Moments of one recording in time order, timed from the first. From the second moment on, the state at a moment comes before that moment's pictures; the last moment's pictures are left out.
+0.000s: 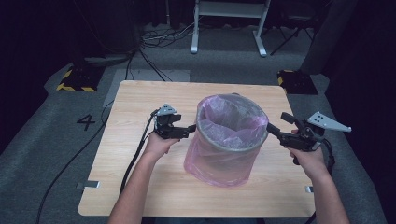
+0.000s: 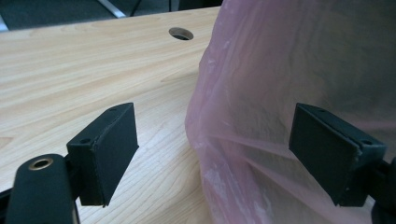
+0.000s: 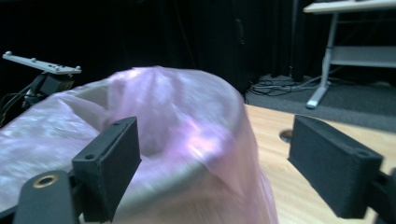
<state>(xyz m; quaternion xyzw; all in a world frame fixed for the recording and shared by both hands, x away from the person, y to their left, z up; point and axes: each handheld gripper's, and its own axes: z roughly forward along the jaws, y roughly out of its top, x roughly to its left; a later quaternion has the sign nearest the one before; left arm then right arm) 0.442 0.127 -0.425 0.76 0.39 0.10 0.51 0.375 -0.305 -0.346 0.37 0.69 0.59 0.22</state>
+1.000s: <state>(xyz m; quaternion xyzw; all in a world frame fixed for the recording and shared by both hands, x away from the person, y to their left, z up) 0.381 0.143 -0.431 0.76 0.32 0.11 0.56 0.436 -0.190 -0.287 0.25 0.78 0.54 0.19</state>
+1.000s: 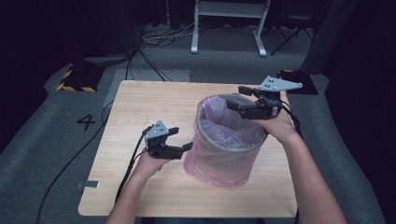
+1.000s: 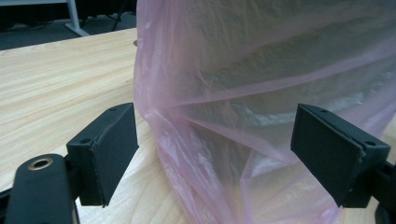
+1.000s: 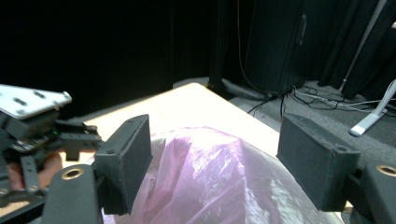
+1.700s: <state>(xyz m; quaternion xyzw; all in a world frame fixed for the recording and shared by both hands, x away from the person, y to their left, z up) 0.381 0.165 -0.434 0.73 0.34 0.10 0.59 0.460 -0.154 -0.299 0.28 0.82 0.48 0.16</state>
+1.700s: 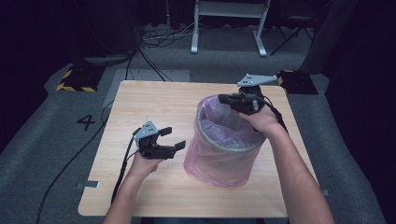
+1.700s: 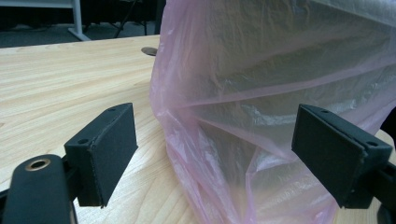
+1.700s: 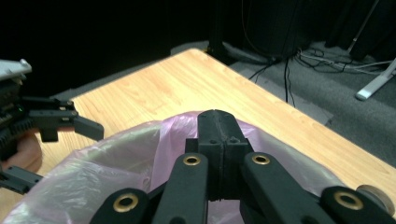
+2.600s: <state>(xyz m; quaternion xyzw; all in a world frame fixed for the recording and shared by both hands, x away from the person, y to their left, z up) 0.384 0.166 -0.436 0.72 0.34 0.08 0.60 0.484 -0.109 -0.391 0.31 0.92 0.22 0.06</state>
